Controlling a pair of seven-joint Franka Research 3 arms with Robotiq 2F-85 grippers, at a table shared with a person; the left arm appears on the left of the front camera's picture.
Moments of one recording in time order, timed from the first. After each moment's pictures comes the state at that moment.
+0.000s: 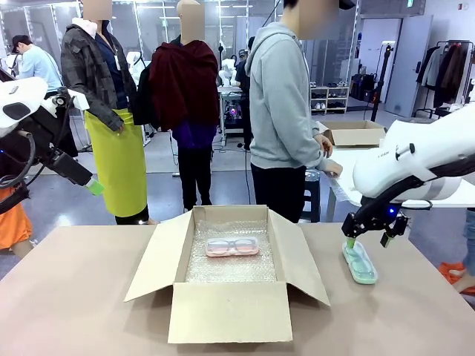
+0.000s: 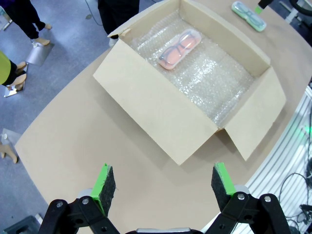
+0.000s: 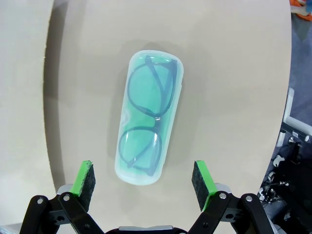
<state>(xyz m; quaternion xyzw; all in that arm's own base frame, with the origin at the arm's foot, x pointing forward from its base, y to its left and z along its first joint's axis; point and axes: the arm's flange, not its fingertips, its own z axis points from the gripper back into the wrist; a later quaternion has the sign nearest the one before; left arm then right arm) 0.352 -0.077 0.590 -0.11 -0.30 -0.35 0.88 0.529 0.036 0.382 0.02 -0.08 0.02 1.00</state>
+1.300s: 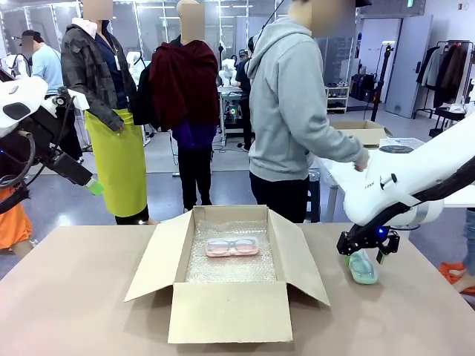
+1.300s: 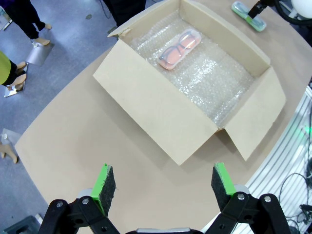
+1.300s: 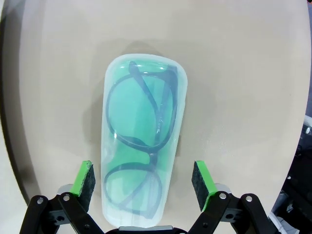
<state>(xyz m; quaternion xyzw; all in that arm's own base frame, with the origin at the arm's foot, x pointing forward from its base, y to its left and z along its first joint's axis) 0.352 -0.077 0.590 -0.11 -0.30 -0.35 0.88 0.542 0.040 0.320 -0.01 -0.07 0.00 1.00</state>
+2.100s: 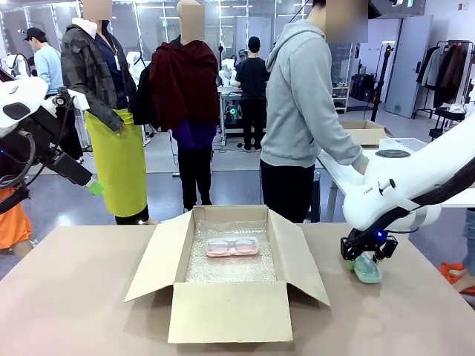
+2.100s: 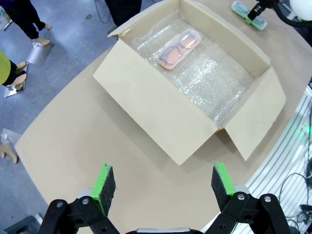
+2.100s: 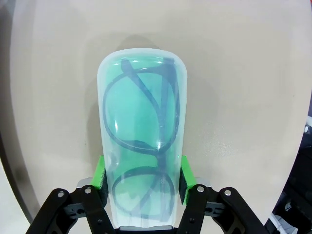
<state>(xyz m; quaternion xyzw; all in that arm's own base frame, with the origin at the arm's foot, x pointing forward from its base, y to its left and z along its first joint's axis) 0.352 -0.077 0.590 -0.11 -0.30 -0.35 0.88 0.543 0.041 0.312 -0.01 -0.07 0.00 1.00</state>
